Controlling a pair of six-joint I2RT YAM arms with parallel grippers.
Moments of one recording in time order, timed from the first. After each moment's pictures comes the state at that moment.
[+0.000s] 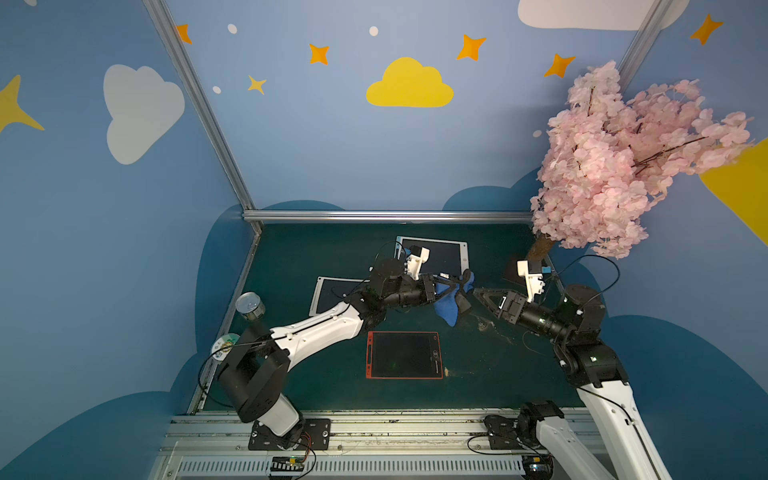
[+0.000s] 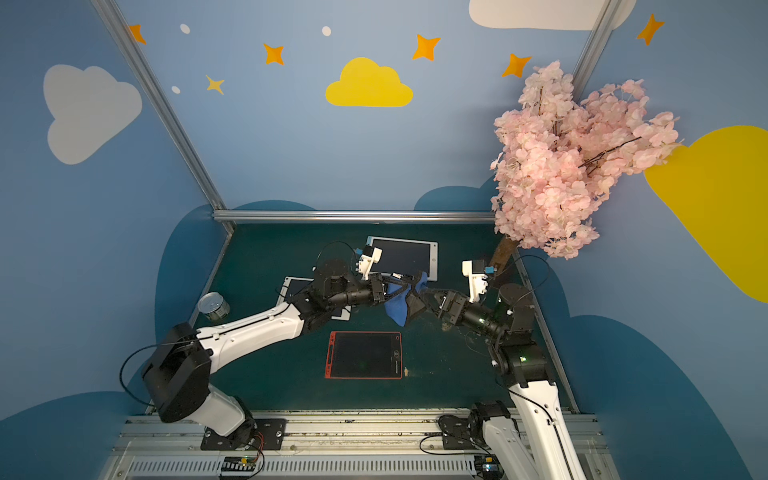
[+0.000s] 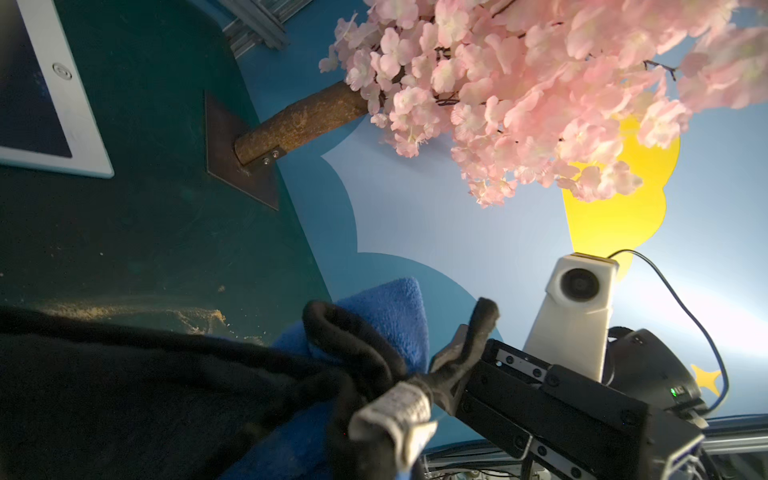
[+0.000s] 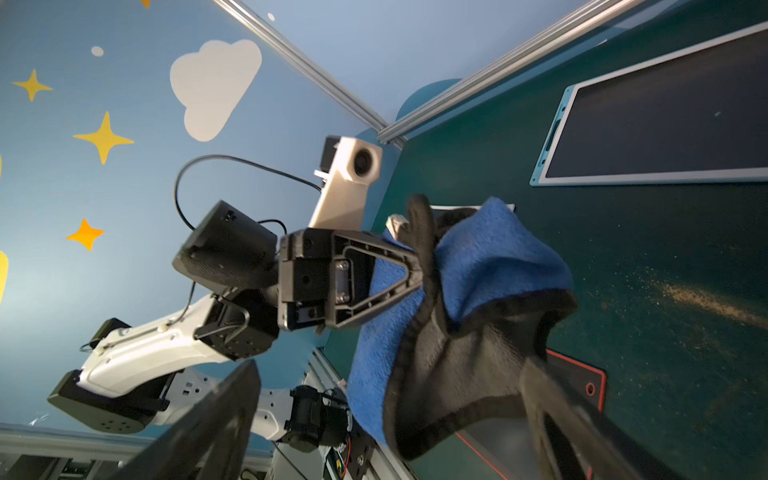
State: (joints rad) left arm -0.79 1.55 1.09 0.30 0.49 -1.03; right arm 0.15 0.71 0.76 -0.36 -0.83 0.68
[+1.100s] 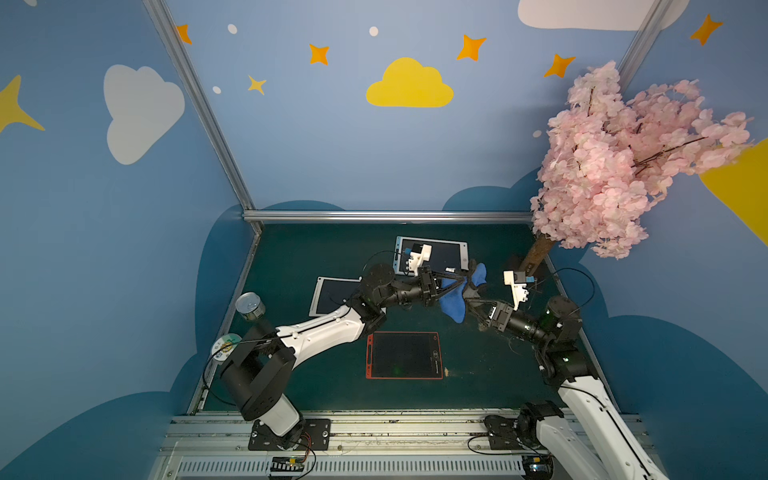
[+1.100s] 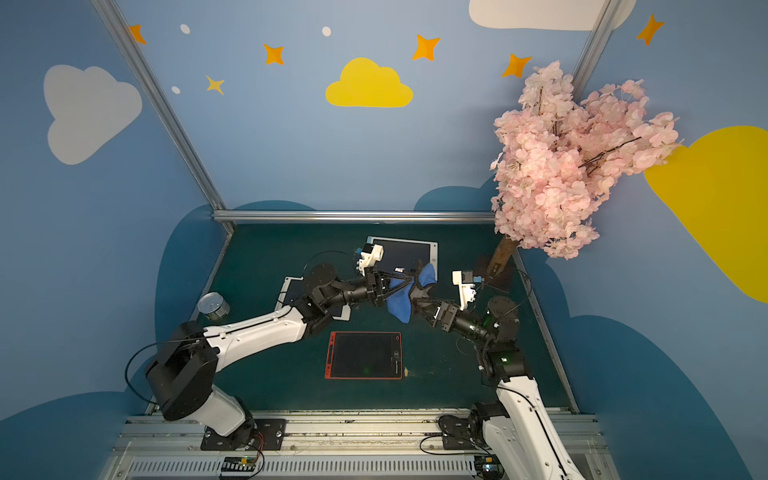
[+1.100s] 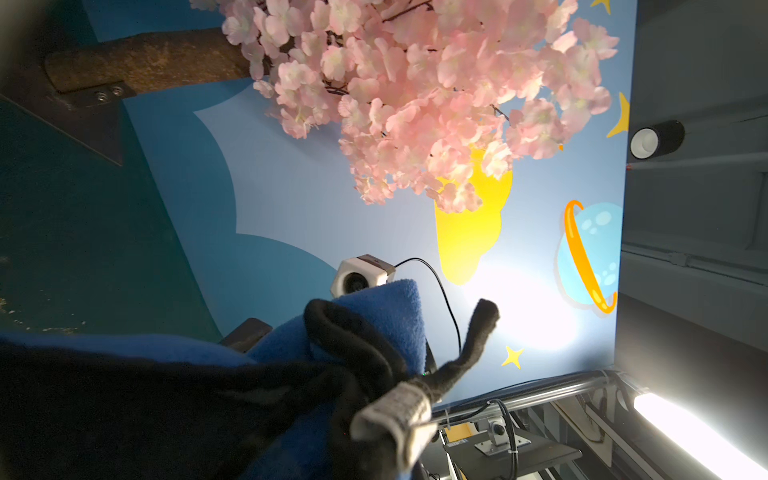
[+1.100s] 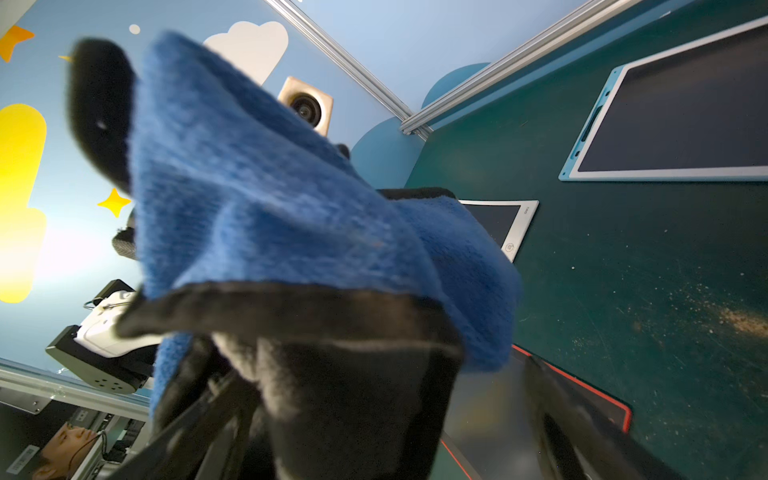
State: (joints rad) left arm -0.79 1.59 1.02 0.77 0.62 -1.50; right arm 0.16 0.71 0.51 0.06 -0.89 0.75
